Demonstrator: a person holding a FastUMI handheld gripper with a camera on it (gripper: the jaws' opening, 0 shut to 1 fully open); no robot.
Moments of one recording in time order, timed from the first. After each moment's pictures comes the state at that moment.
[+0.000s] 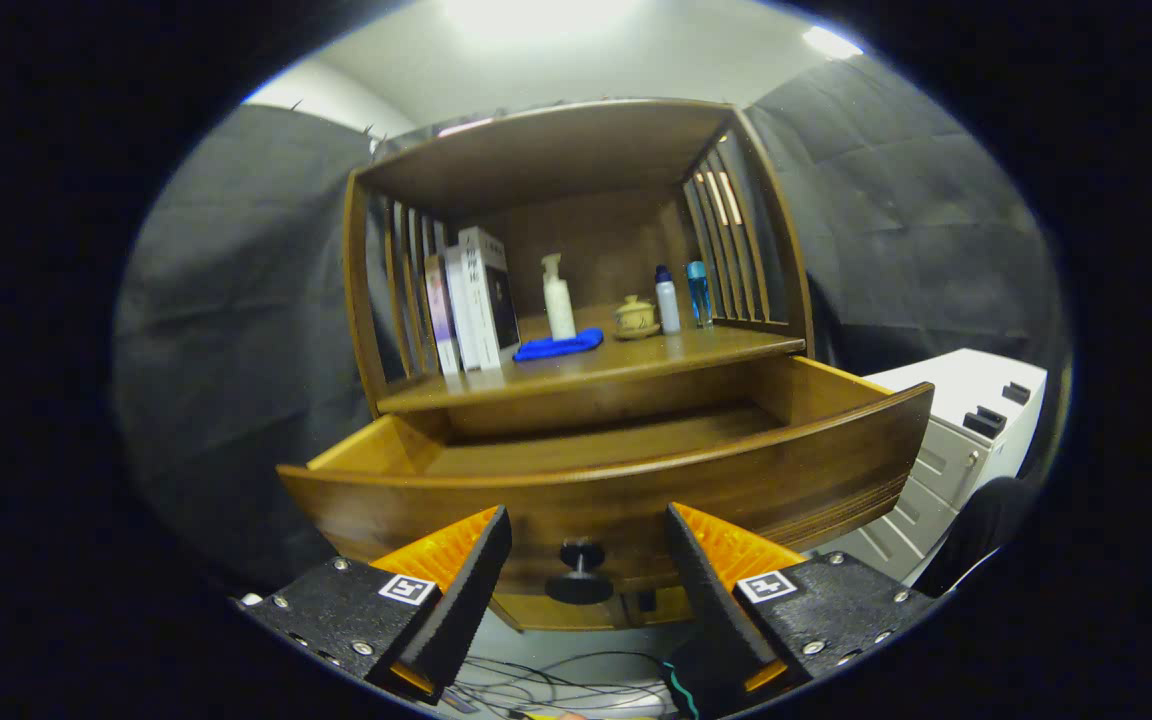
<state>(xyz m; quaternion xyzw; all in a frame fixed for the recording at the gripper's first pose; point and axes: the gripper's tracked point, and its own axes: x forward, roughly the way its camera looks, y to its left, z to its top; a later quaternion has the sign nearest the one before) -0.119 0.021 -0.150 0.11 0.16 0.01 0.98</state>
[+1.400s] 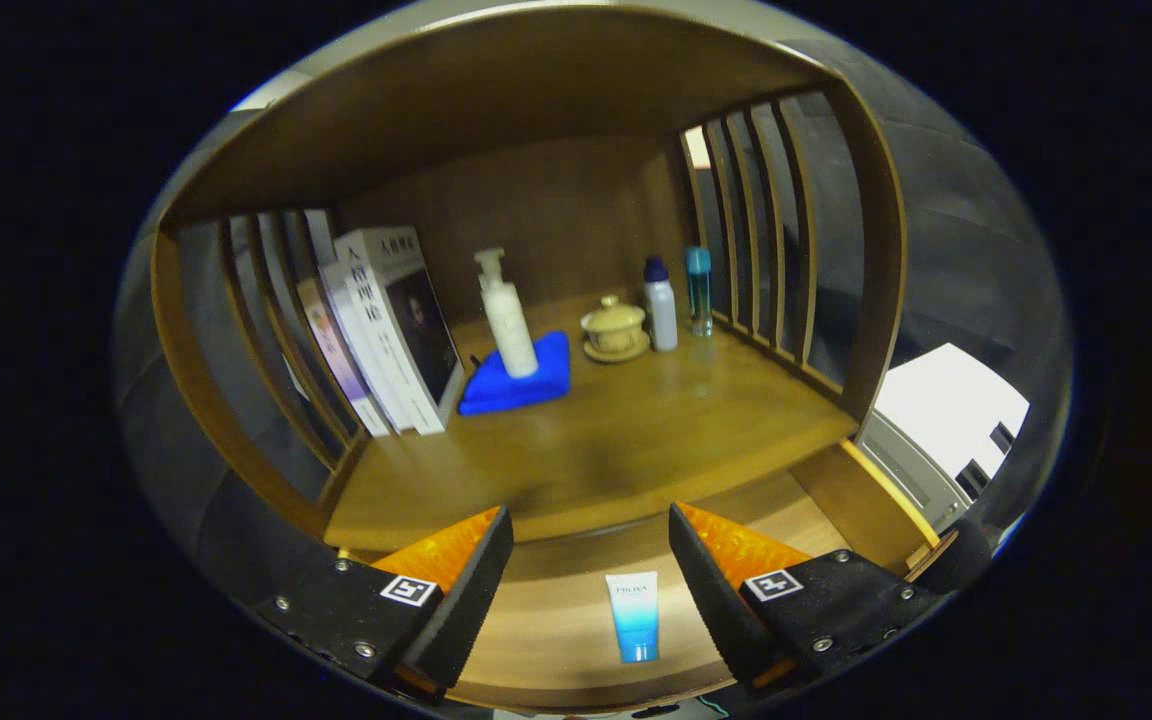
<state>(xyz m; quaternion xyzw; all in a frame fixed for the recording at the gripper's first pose) 0.071 0.034 -0.138 0.08 0.36 -0.09 0.93</state>
